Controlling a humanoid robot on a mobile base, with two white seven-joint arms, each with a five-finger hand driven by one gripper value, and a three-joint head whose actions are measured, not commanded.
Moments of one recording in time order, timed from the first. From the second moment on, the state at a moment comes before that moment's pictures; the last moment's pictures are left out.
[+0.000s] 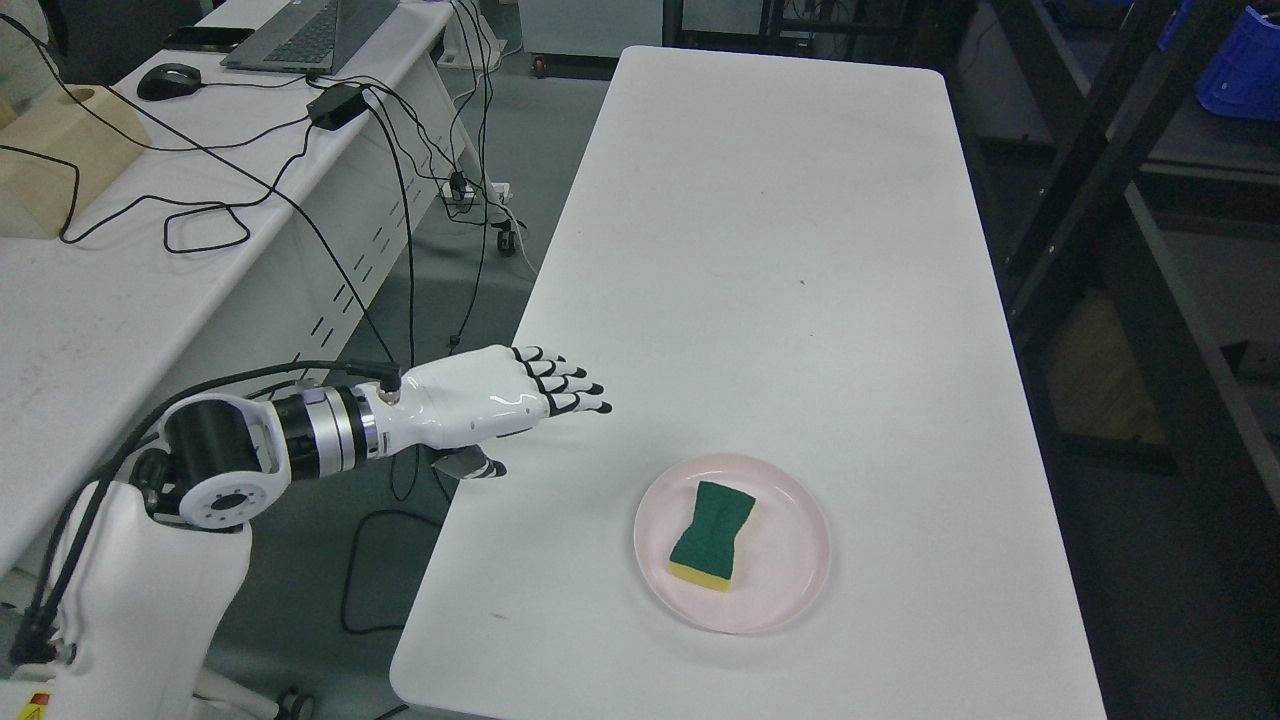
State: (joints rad) left arm -0.60 0.31 -0.12 -1.61 -0.76 -0.76 -0.92; right arm -0.07 0.00 -0.21 0.00 -0.11 0.08 -0.07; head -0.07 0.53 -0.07
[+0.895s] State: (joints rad) left arm -0.63 0.09 -0.27 -1.42 -0.87 -0.77 -0.83; right arm -0.08 0.00 -0.21 0.00 -0.11 0.08 -0.07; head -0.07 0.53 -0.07
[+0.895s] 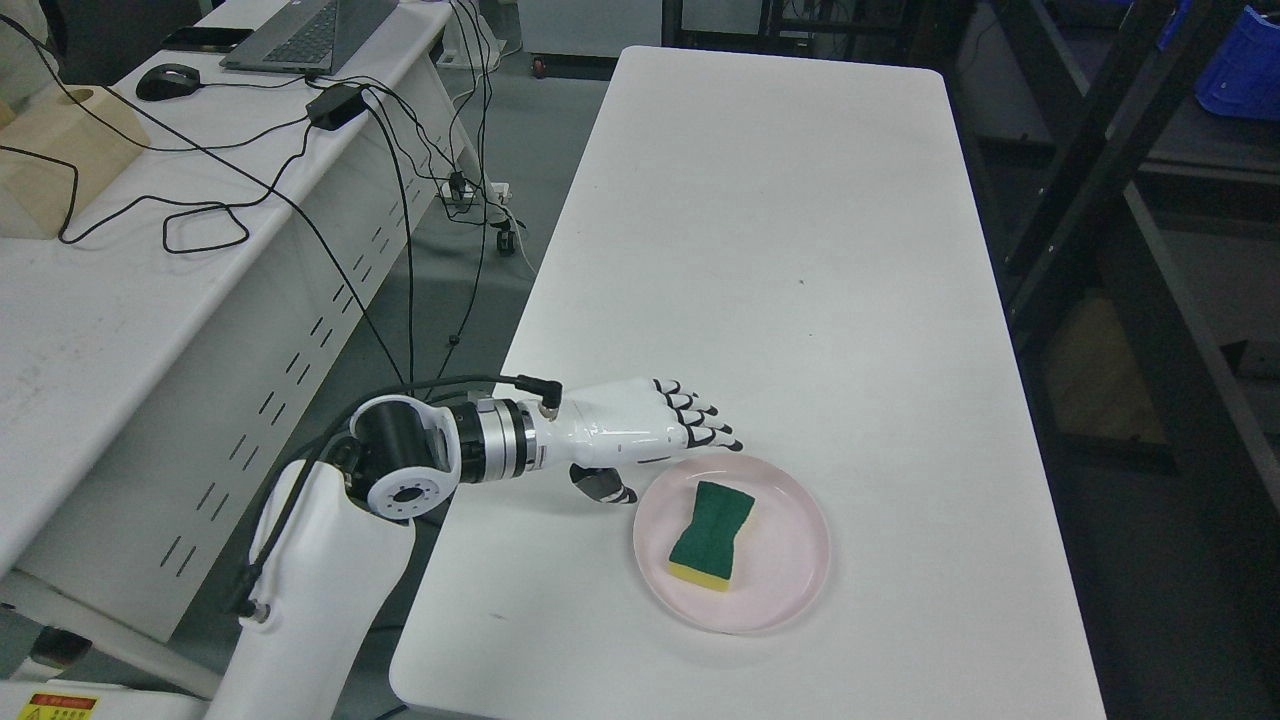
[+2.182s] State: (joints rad) left arm -0.53 0.01 -0.26 -1.35 -0.59 -0.76 -0.82; right arm -0.08 0.00 -0.21 0.00 -0.11 0.08 -0.07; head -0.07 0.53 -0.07
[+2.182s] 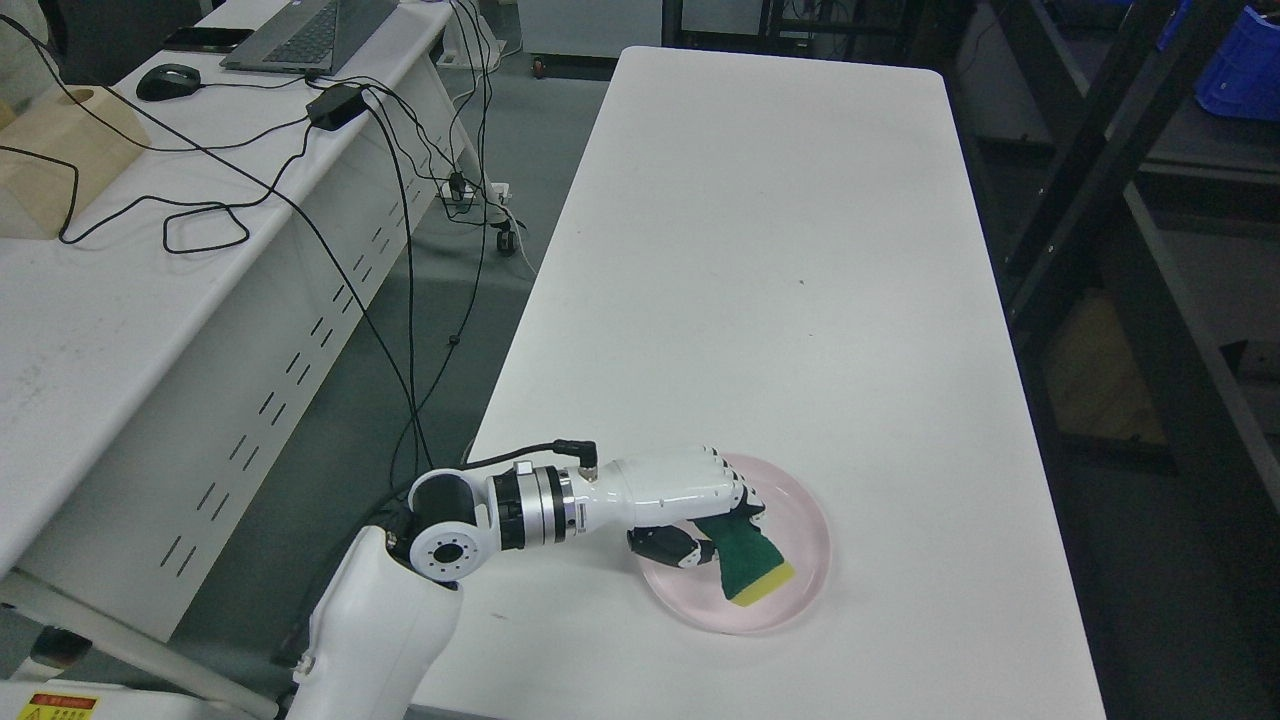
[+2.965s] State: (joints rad) left arm -0.38 0.00 -0.02 -1.39 -0.10 -0.48 0.09; right arm -0.08 0.00 -0.21 0.00 -0.11 0.08 -0.07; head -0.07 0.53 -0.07
